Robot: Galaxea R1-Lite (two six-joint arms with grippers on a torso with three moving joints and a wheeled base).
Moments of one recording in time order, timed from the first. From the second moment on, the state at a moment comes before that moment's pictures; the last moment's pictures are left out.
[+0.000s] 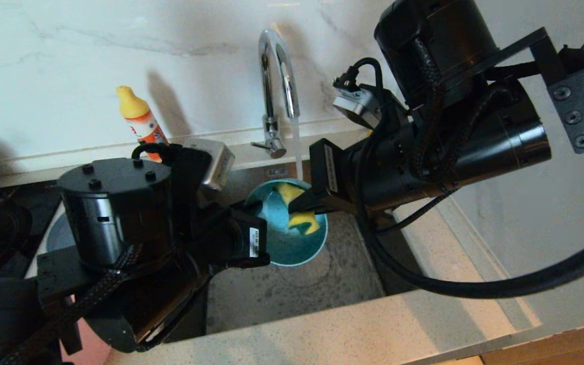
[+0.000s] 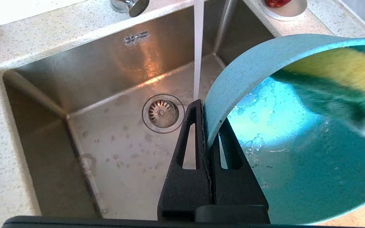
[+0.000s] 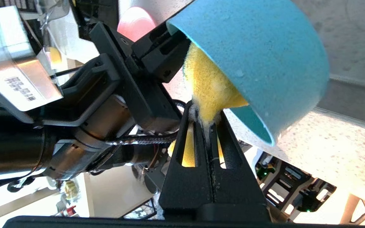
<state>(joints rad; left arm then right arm) -0.80 1.56 -0.76 -0.68 0.45 0.00 0.83 1.84 -1.93 0.65 0.20 0.67</state>
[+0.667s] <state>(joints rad) -0.80 1.56 -0.77 -0.73 0.46 0.02 0.81 1.82 -1.92 0.73 0.19 0.67</state>
